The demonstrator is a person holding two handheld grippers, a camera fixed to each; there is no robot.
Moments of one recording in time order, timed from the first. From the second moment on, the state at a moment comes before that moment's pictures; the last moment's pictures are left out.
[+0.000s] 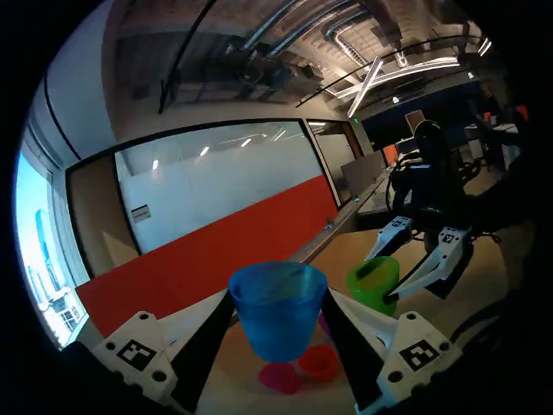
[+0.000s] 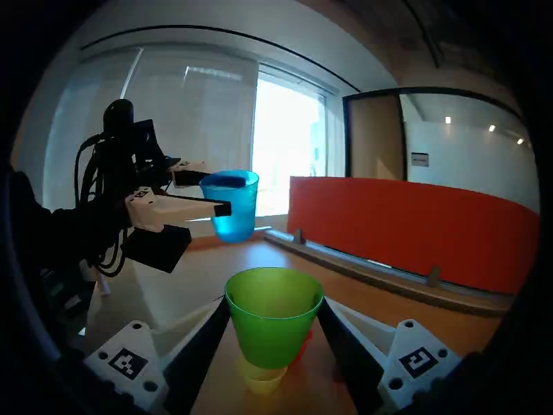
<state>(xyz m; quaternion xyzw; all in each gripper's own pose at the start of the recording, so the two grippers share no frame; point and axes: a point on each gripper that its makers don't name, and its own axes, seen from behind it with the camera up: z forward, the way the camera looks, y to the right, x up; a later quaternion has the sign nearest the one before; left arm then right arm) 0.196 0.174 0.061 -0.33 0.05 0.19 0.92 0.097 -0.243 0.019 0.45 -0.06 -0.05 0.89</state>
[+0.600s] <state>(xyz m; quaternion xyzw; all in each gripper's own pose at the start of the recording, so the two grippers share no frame) 0.205 0.178 0.066 -0.32 0.07 0.25 0.91 0.086 -0.261 0.007 0.47 -0.07 -0.05 0.88</state>
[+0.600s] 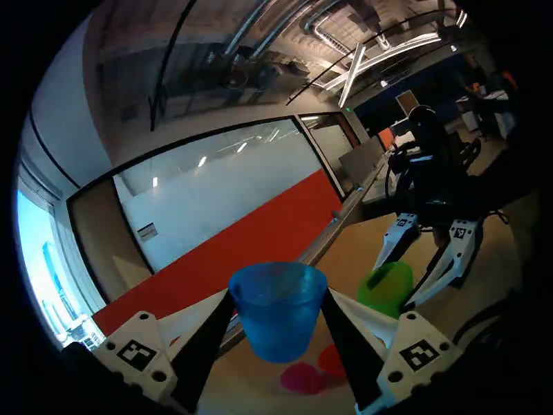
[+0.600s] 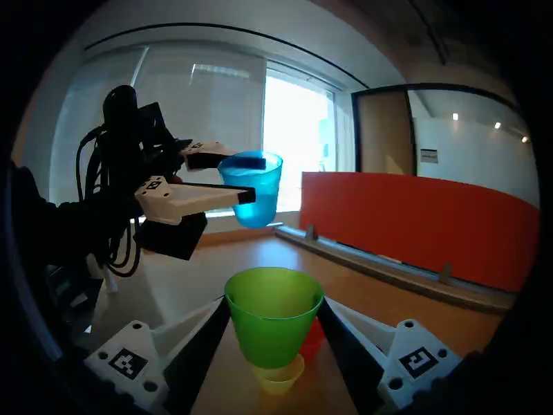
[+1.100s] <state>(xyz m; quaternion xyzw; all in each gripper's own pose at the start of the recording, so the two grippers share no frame) 0.215 0.183 0.066 -0.31 0.09 0.30 0.90 0.085 -0.273 0.001 0.48 -0.07 -0.05 0.87</state>
